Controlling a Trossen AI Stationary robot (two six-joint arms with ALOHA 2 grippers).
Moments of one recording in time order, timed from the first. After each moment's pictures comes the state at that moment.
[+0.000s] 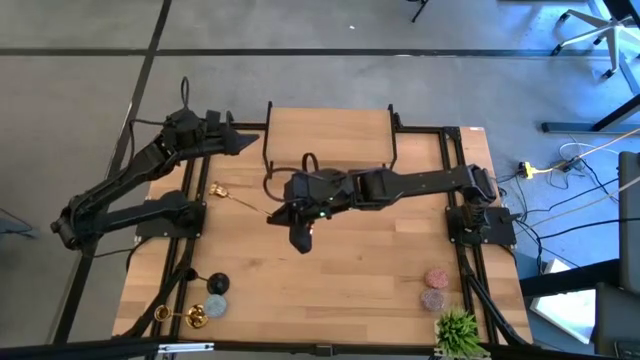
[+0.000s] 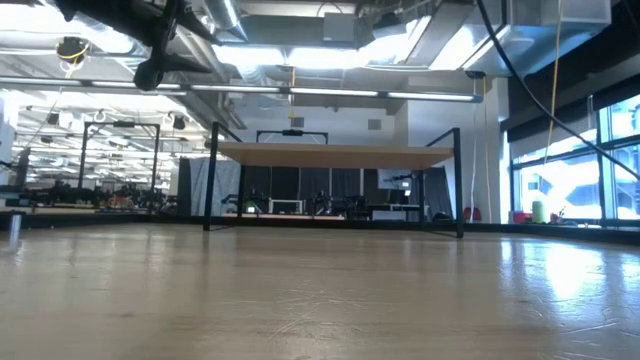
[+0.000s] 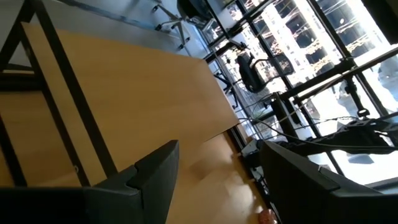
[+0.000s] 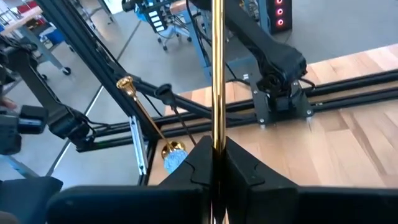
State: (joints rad) left arm 0.74 0.70 0.72 -0.28 0.27 -0.84; right arm 0.17 1.96 1.94 -0.35 -0.05 0.35
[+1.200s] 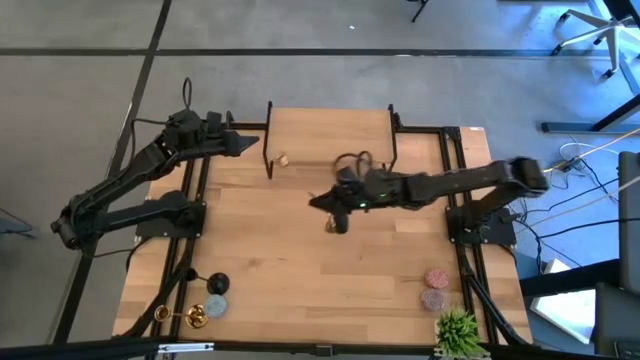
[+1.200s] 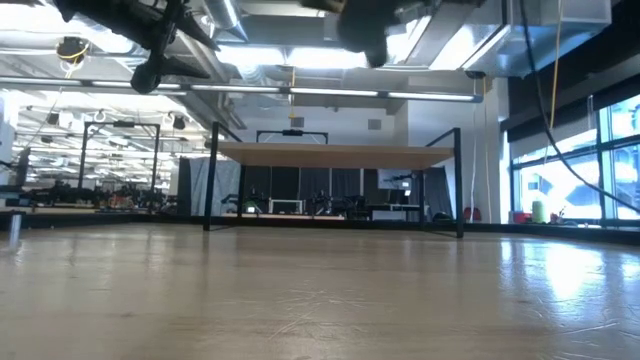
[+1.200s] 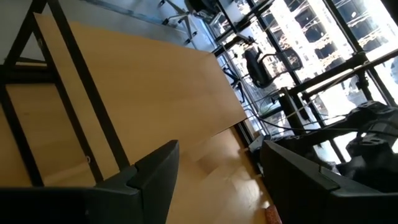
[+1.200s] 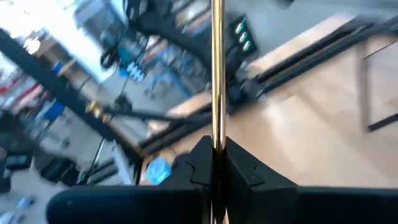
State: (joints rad) left arm 0.74 0.70 0.72 -0.32 0.26 -0.82; right arm 0.09 1.51 1.06 0.24 0.08 0.59
